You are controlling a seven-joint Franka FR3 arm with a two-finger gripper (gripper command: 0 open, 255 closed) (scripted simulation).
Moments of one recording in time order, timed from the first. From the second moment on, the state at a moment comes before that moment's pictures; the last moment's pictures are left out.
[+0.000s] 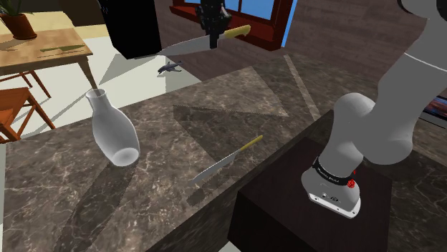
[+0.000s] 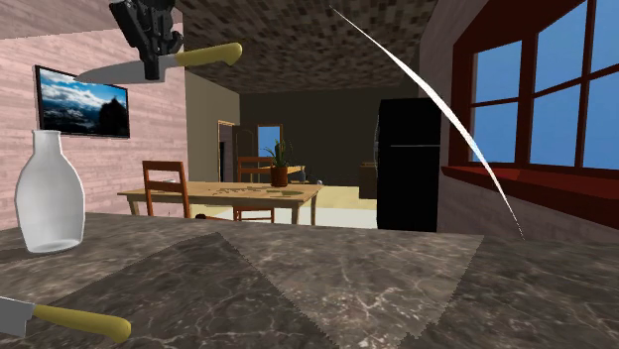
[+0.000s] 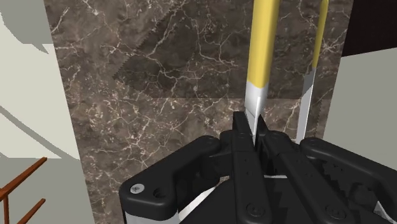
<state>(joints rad) 0.64 -0.18 -0.23 -1.70 -0.06 1.51 -0.98</state>
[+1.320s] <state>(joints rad) 0.68 0.05 -0.19 -1.60 -0.01 1.63 -0.89</state>
